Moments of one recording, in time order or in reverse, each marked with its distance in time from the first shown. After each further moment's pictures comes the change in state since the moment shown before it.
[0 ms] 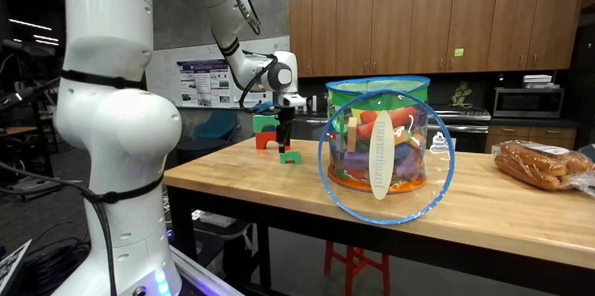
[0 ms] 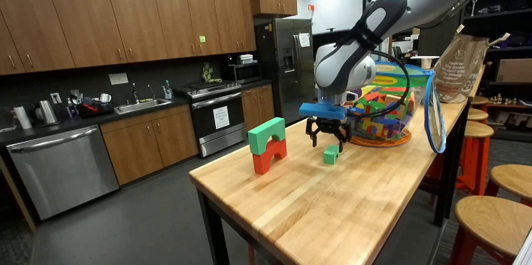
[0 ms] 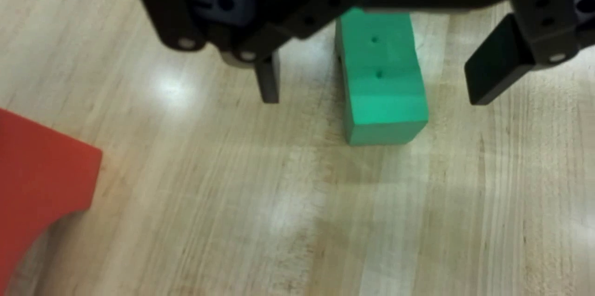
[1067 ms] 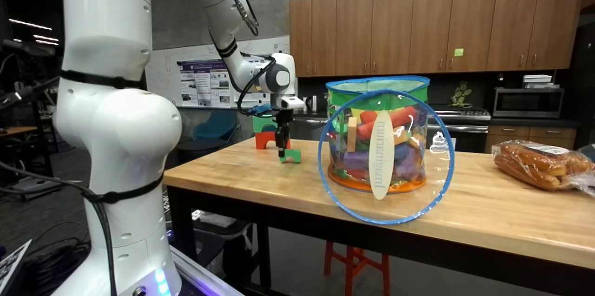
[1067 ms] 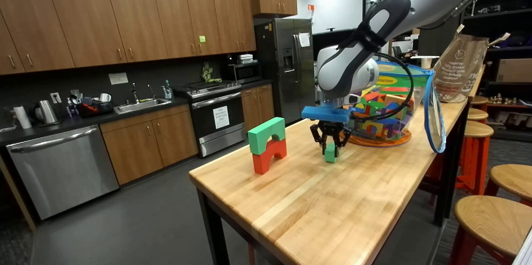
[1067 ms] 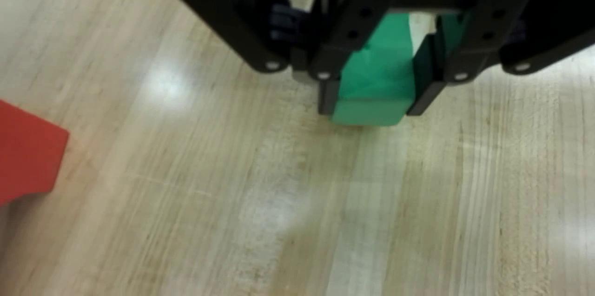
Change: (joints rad) arm 0.004 -0.014 0.001 -0.035 -0.015 0.006 -0.002
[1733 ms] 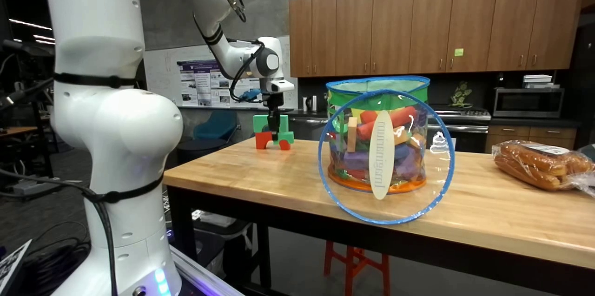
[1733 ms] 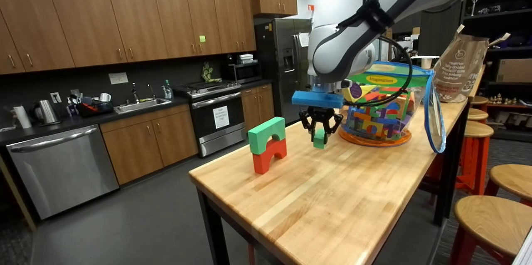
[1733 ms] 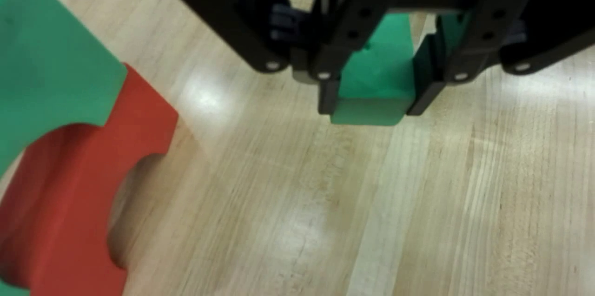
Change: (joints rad) arm 0.028 -0.095 0.052 0.024 -0.045 -0.041 0.027
